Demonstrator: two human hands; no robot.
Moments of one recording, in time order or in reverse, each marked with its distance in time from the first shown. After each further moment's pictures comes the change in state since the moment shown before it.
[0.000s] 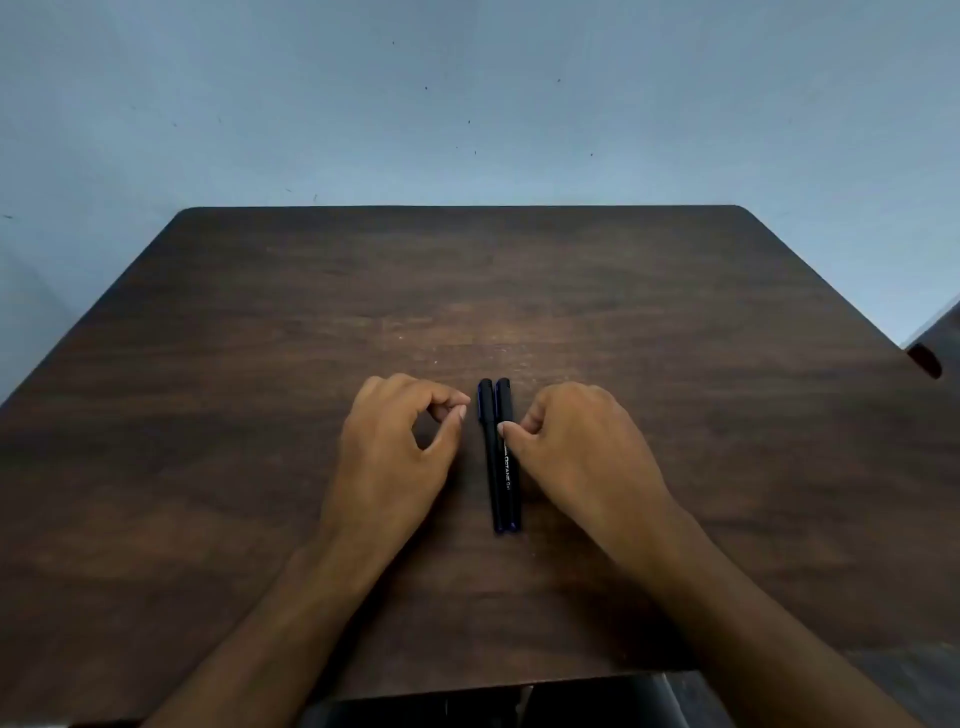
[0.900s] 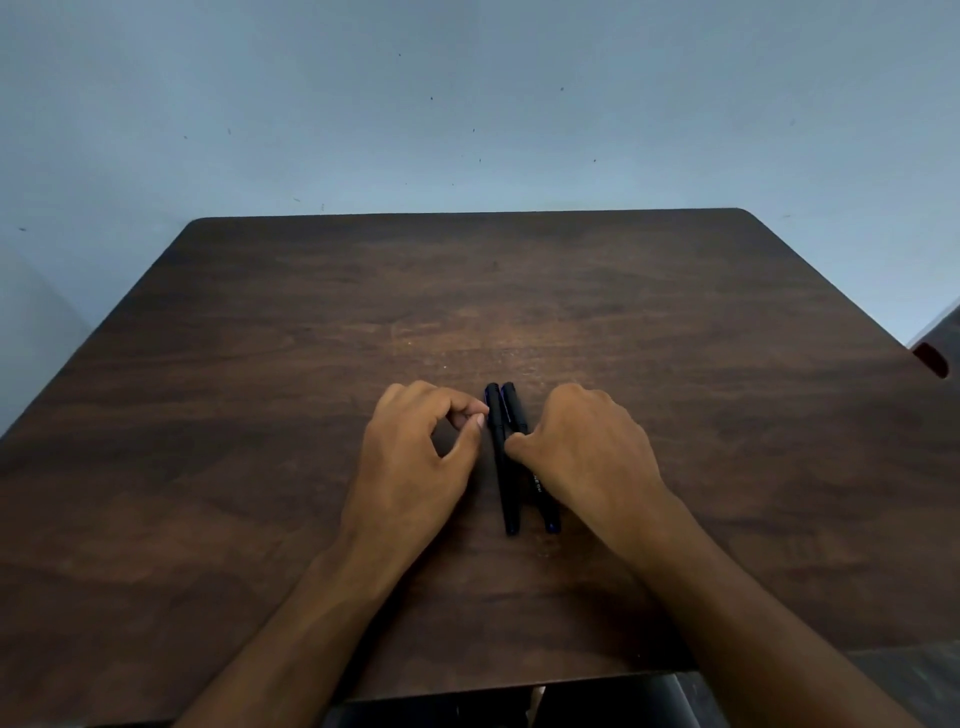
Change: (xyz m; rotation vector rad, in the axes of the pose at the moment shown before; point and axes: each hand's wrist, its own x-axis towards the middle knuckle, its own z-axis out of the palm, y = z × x) left_hand 0.001 0.007 -0.002 -0.033 -0.020 -0.015; right_hand 0.006 -0.016 -0.007 -0.045 -0.114 0.159
